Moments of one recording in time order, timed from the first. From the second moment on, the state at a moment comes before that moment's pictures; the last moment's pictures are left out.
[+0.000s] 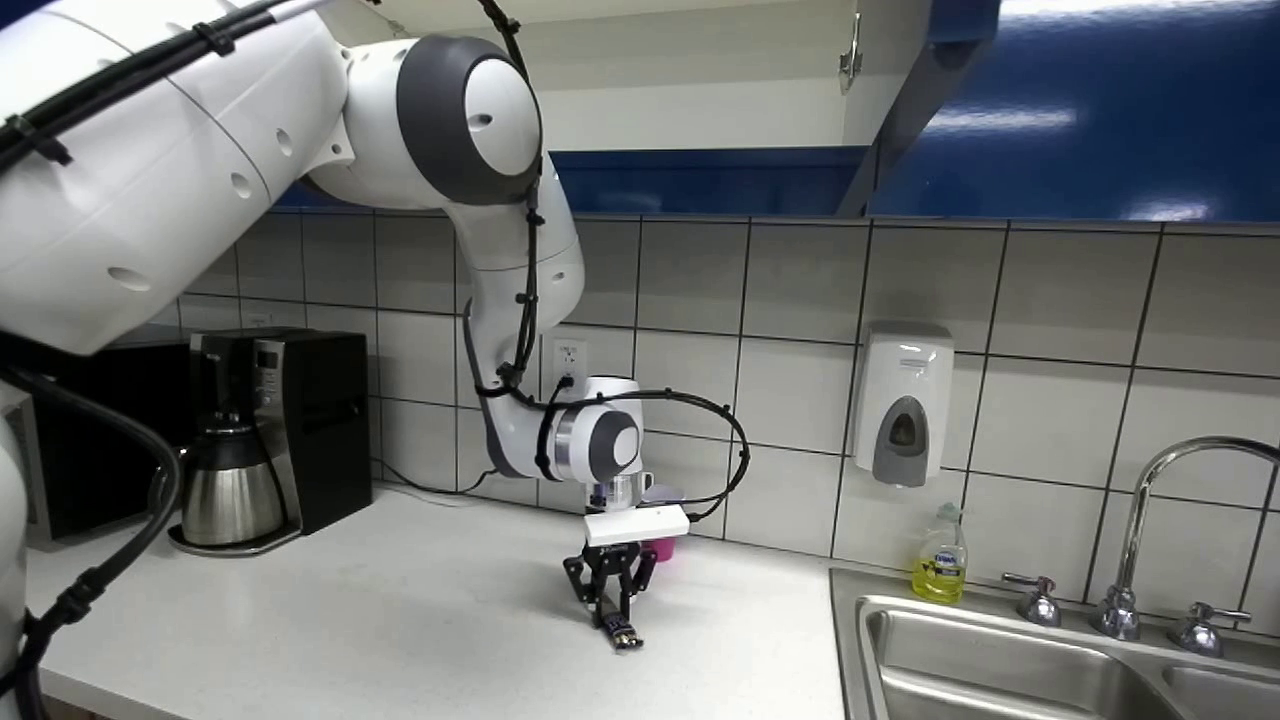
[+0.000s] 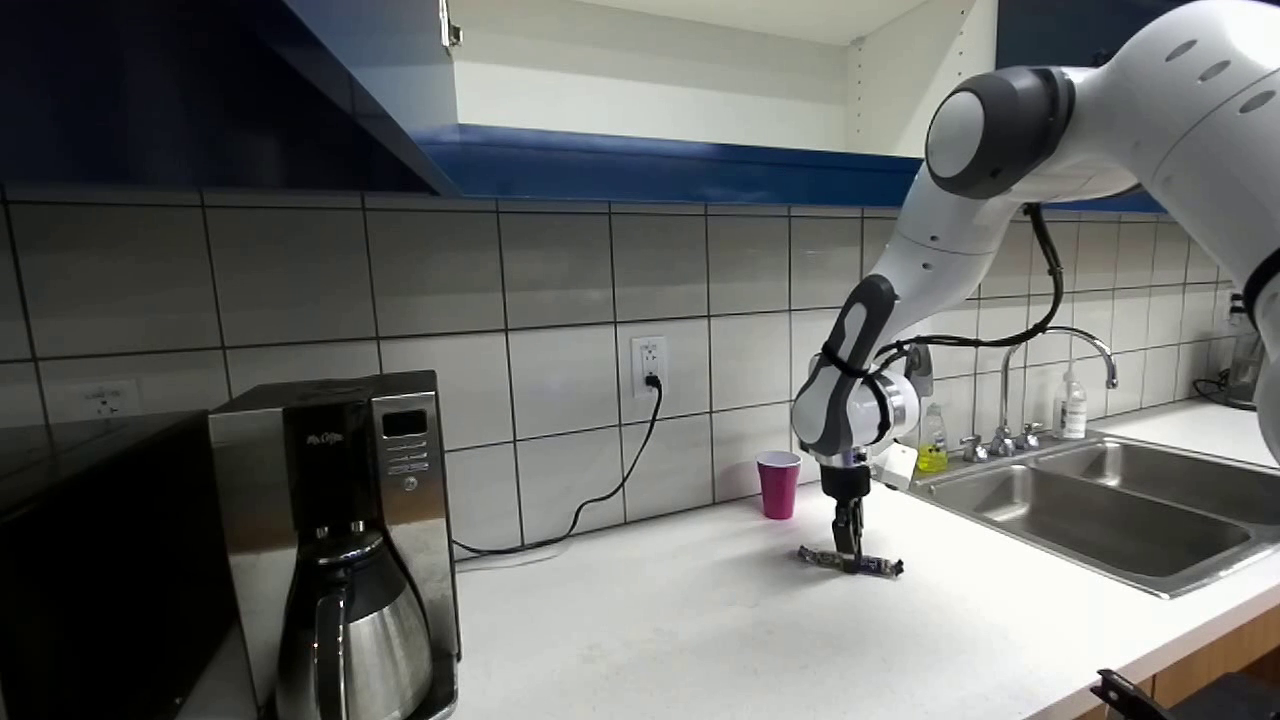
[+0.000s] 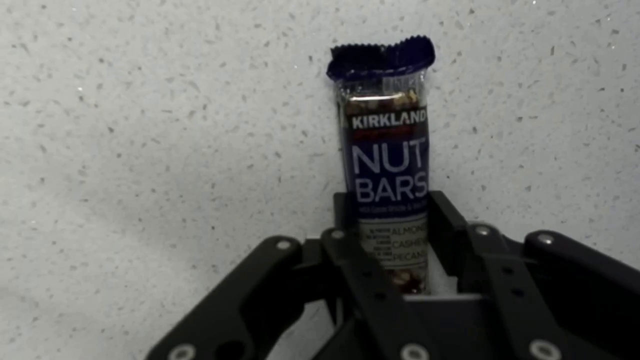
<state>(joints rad) -0.25 0.72 0.02 -1.94 -0.19 2.60 -0.78</state>
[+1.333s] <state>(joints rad) -0.21 0.64 0.01 -1.93 -0.18 2.55 -0.71</state>
